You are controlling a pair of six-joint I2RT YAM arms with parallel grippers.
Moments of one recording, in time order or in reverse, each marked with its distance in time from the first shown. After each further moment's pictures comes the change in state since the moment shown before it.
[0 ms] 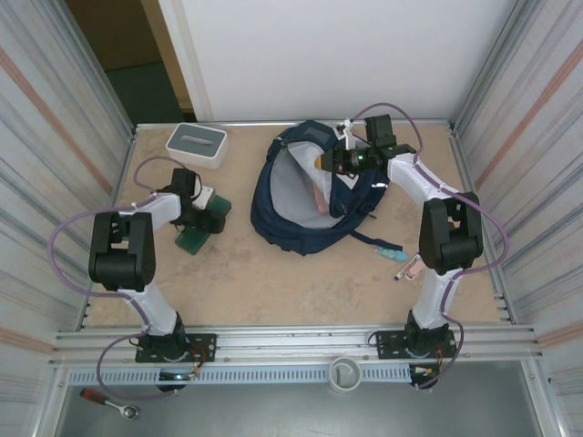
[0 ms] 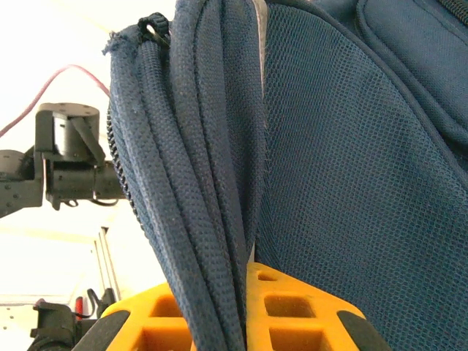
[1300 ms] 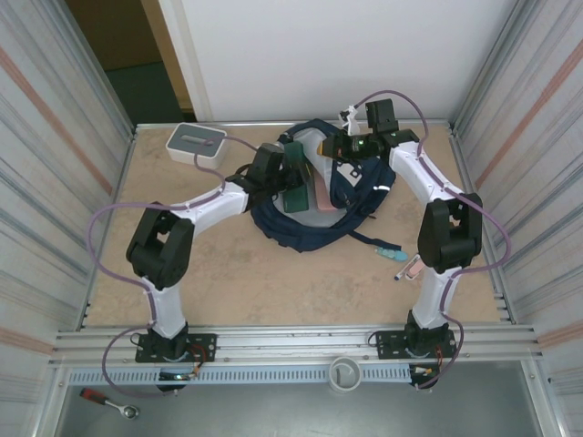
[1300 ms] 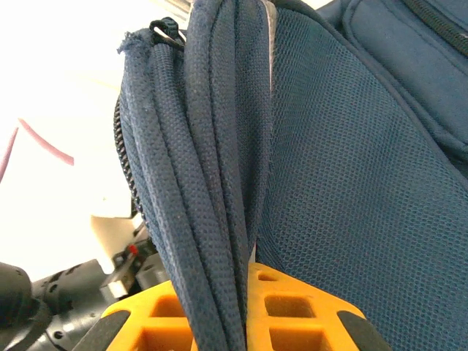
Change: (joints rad) left arm -0.550 0.145 0.360 0.363 -0.085 -0.946; right arm 0.005 0.015 0.177 -0.154 0.105 0.154
